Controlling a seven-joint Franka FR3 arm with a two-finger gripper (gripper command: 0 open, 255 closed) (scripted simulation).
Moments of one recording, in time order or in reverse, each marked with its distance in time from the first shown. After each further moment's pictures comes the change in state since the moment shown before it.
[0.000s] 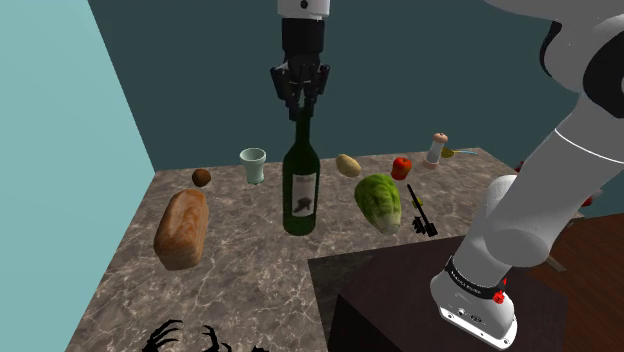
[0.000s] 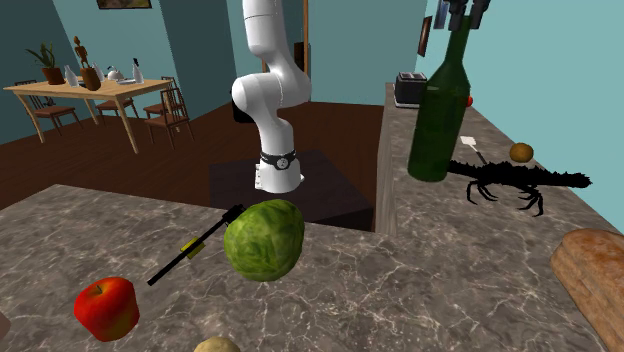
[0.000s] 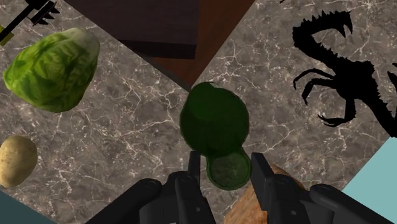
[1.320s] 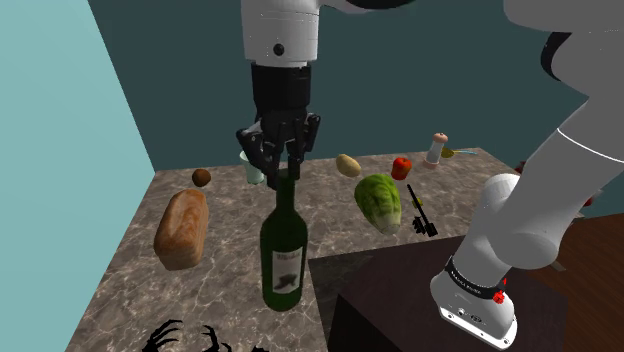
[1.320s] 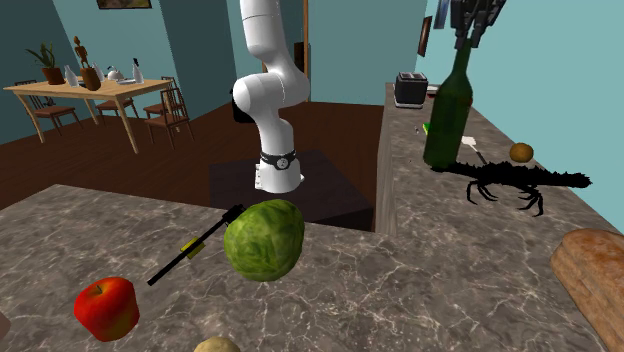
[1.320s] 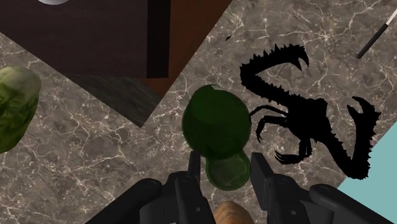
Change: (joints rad) arm 0.131 -0.022 0.197 -0.116 0.044 0.135 0.311
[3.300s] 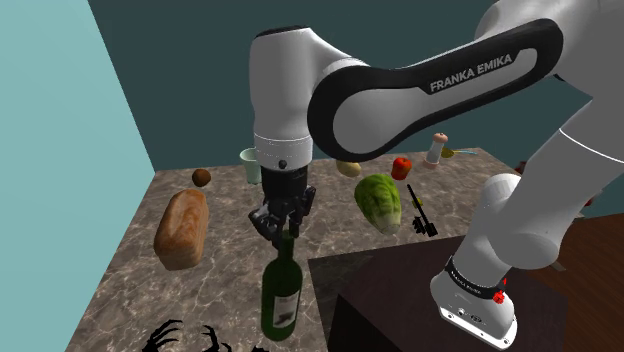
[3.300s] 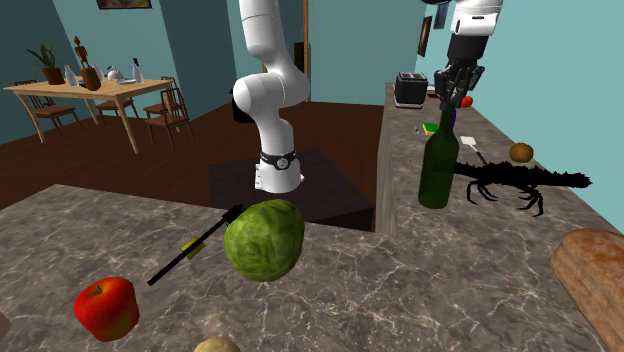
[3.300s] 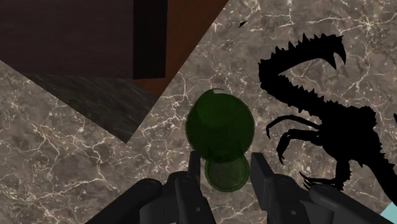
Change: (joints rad) arm 0.012 -0.015 0.019 -0.380 0.023 0.365 -0.041
